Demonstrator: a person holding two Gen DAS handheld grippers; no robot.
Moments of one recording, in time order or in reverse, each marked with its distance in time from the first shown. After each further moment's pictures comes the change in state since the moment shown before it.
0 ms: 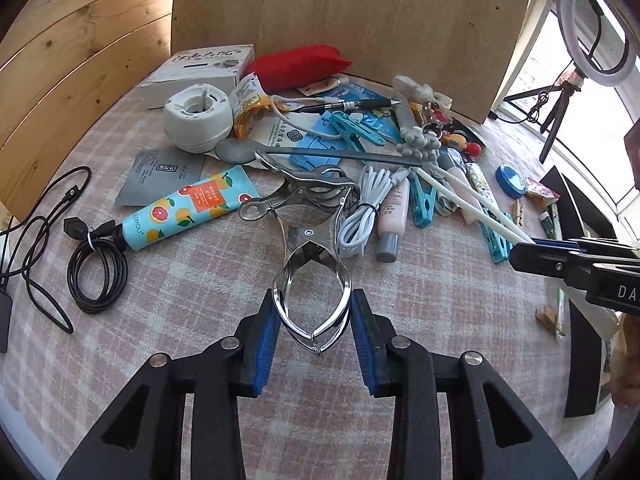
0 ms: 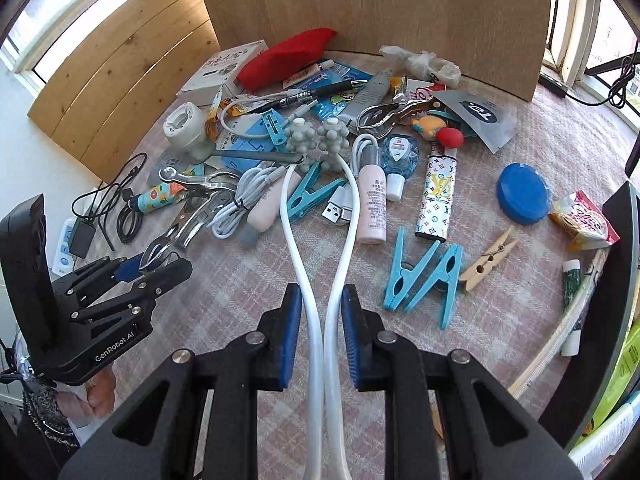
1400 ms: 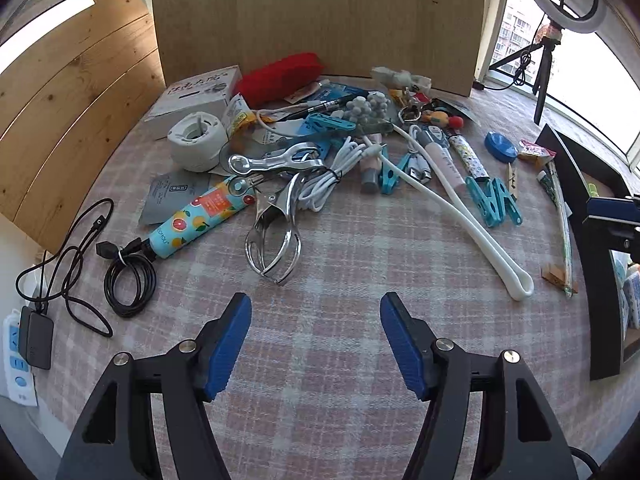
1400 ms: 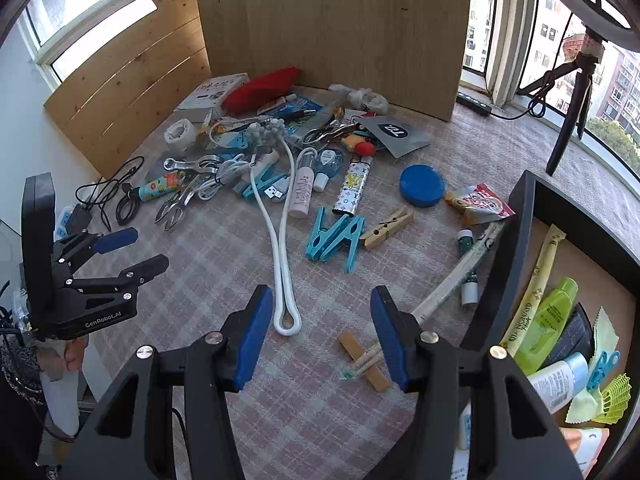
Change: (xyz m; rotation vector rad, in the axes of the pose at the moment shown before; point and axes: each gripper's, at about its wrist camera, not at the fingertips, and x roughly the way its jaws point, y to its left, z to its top) left arm -0.017 -0.015 -0.007 0.130 0.001 0.116; right arm -0.065 -0.015 -0.040 -0.066 -0.080 -0.116
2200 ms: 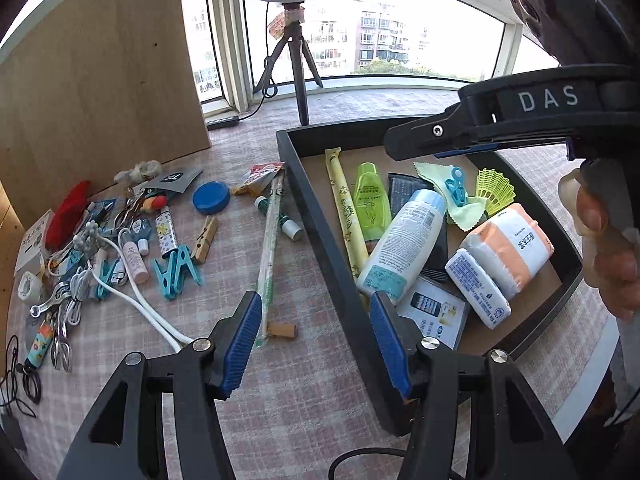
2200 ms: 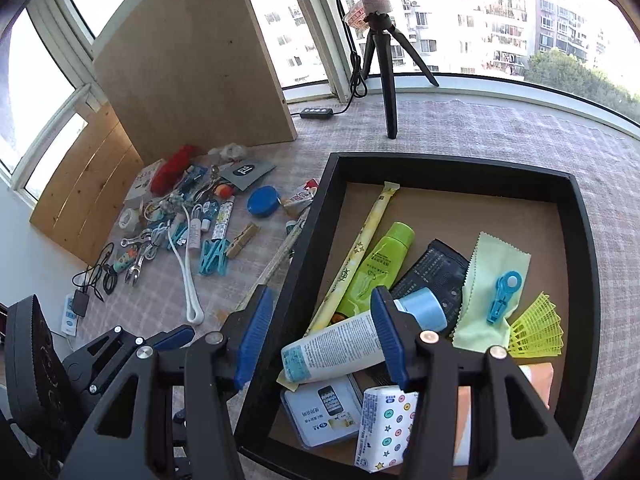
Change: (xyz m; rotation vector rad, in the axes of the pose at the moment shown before) left arm -0.068 -0.254 -0.009 0.389 -0.119 -0.265; right arm -0.106 -0.154 -0.065 0.341 -0.164 -0.031
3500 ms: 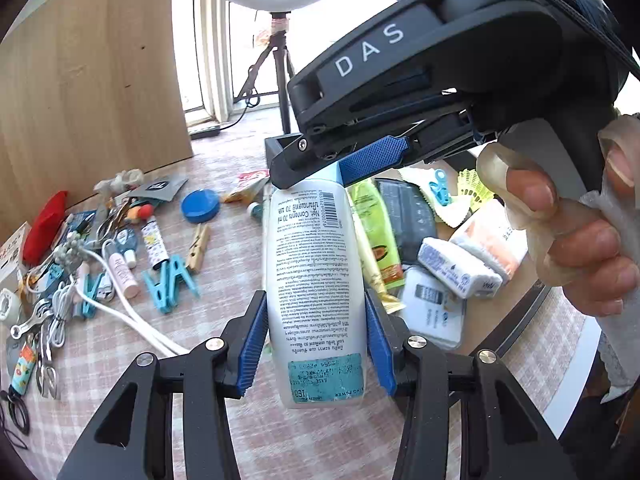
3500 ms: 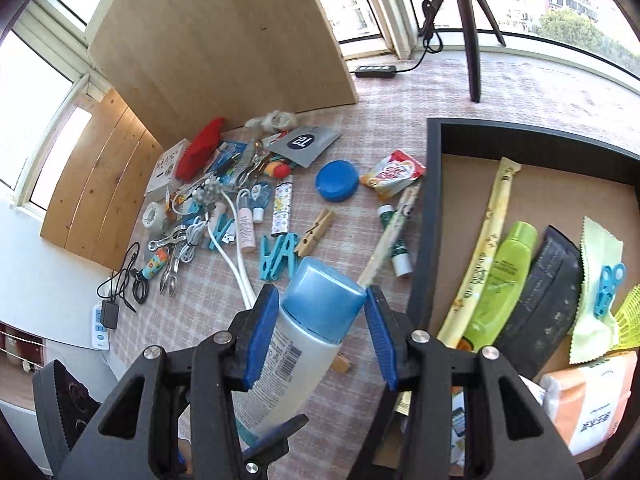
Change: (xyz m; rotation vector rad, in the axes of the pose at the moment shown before) left arm 0.003 0.011 -0.002 0.069 -0.064 -0.148; right arm 0.055 0.047 0.029 0.096 0.148 0.075
